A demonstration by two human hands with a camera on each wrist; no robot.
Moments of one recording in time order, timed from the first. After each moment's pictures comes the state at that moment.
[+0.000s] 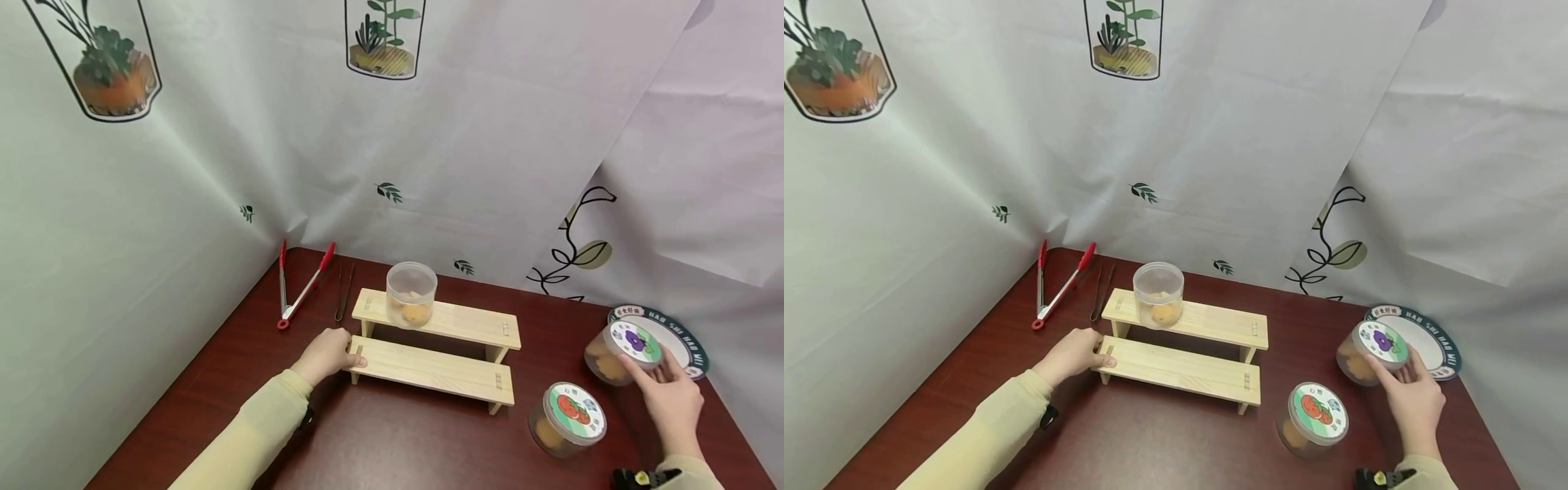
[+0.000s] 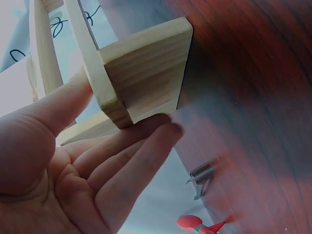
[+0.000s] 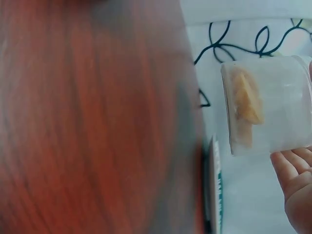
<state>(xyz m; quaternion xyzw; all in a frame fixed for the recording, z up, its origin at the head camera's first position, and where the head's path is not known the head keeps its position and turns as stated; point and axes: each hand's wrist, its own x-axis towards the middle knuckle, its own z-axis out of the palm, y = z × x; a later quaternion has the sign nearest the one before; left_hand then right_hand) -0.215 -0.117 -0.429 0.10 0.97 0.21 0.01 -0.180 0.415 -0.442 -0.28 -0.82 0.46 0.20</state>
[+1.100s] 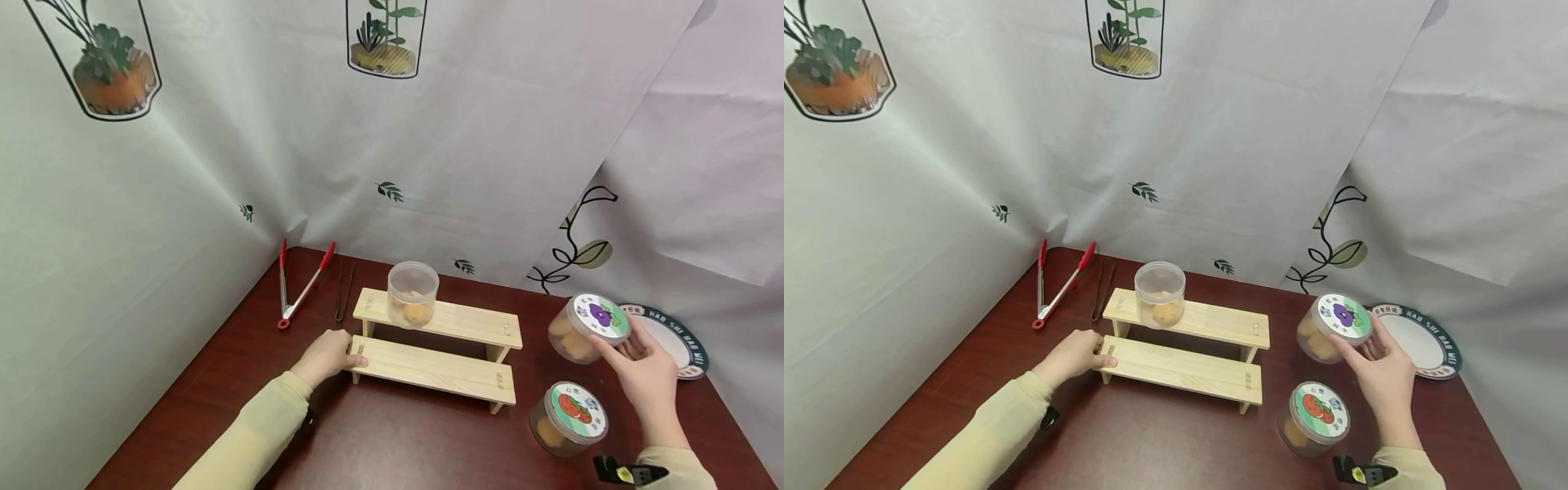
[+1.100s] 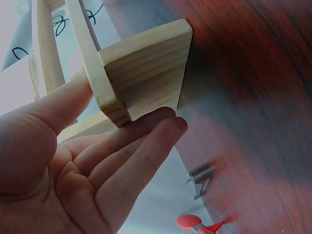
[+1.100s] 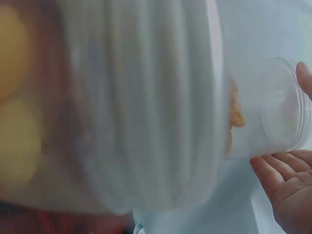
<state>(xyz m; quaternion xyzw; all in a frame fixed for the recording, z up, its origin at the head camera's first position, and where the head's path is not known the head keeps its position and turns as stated) -0.213 -0.117 -0.429 0.11 0.97 0.21 0.02 -0.175 0.345 -0.382 -0.13 -0.83 0.50 0.23</state>
